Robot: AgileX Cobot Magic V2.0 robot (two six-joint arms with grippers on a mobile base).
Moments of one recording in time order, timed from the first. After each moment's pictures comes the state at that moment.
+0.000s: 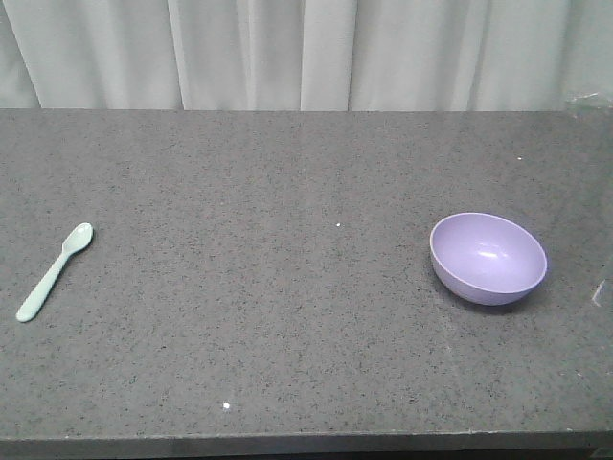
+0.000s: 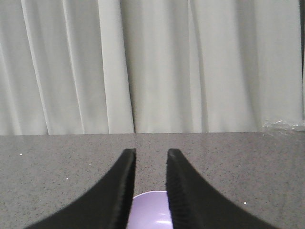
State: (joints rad) left arm 0.02 0.26 -0.64 0.19 0.48 -0.33; right arm -0.01 0.37 -0.57 0.33 0.28 -0.23
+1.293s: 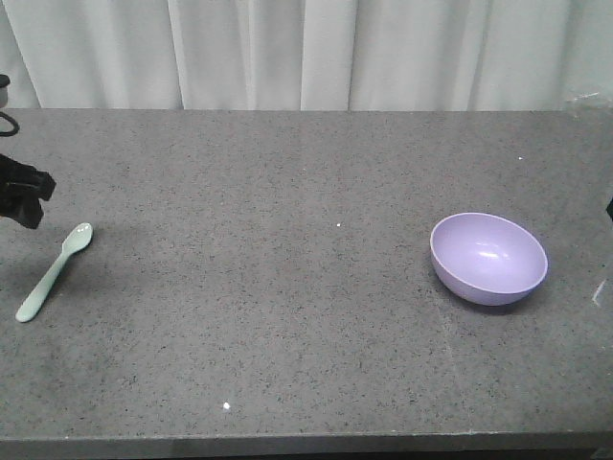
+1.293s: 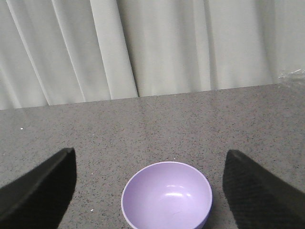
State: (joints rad) left arm 0.02 1.65 -1.51 0.03 1.18 0.05; right arm -0.01 0.59 -0.60 0.42 0.27 -0.26
